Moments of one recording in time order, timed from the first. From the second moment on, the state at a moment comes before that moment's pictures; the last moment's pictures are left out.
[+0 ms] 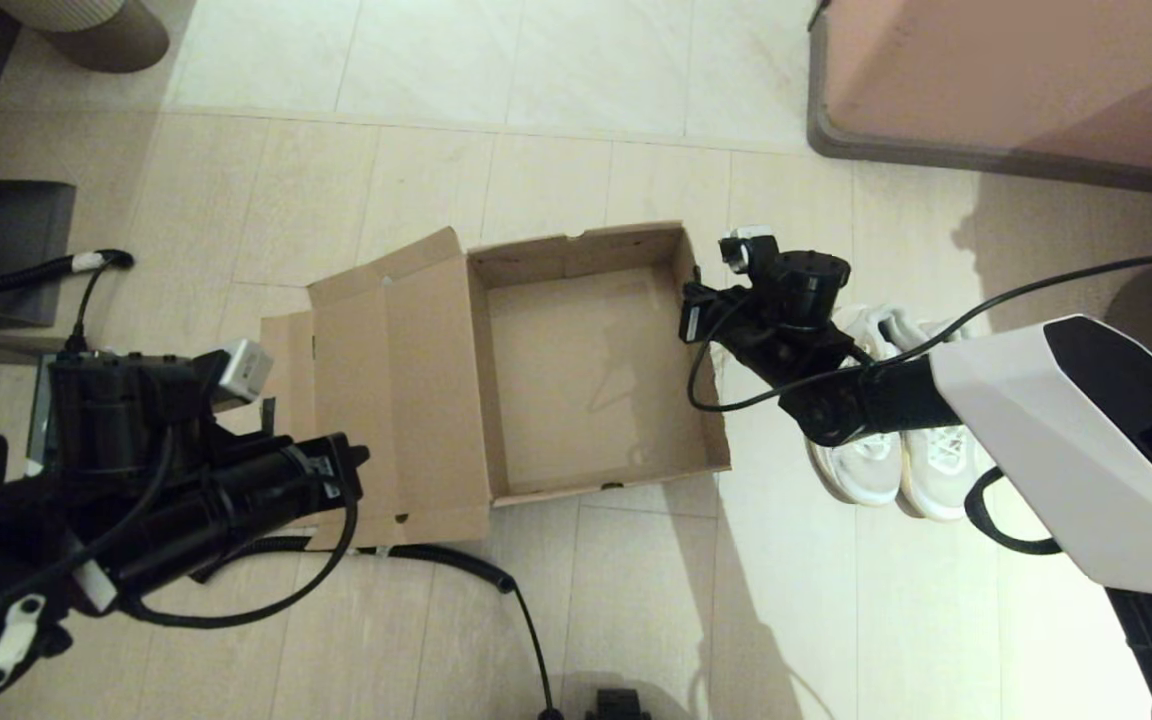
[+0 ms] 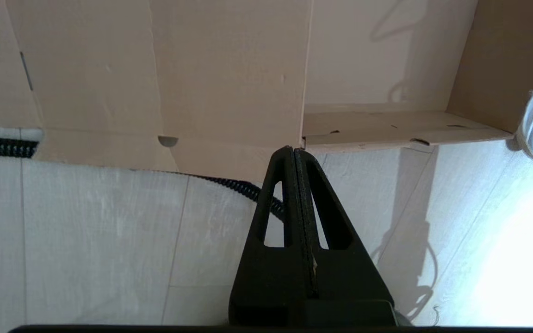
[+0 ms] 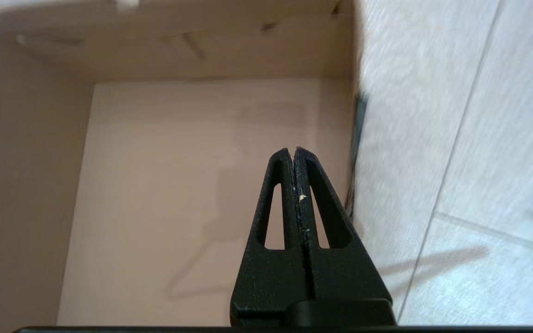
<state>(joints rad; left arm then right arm) -0.24 1.57 -0.63 -0.59 0.06 -0.28 0.36 2.39 -1.74 -0.77 -0.01 0.02</state>
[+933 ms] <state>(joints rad) -0.24 1.57 -0.60 -0.62 0.06 -0.29 0.32 2.50 -1.93 -0.66 -0.08 0.01</state>
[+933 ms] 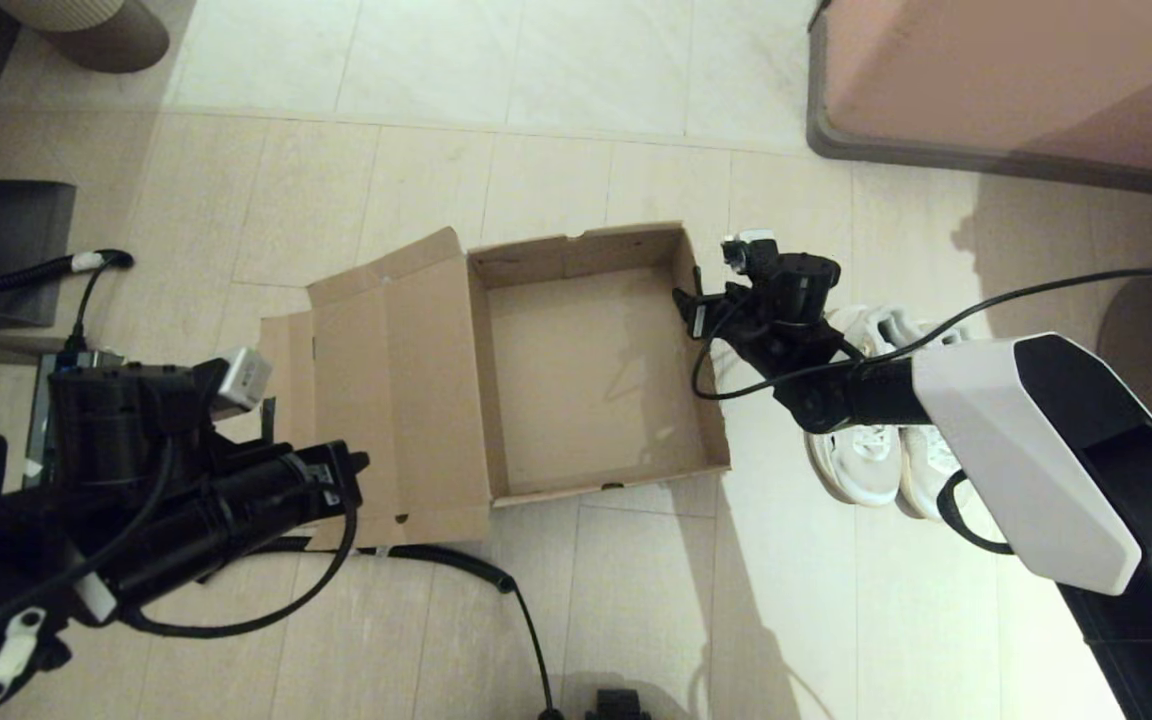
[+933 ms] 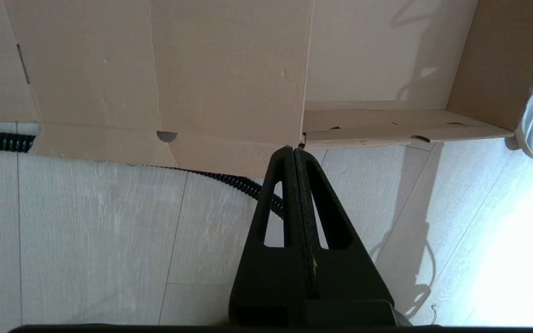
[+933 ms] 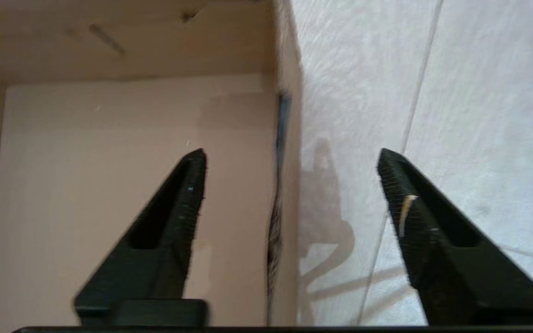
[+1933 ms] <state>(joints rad) -0.26 1.57 -0.60 -0.62 0.08 -0.29 0.24 2.51 -1.87 -0.65 -0.18 -0.11</state>
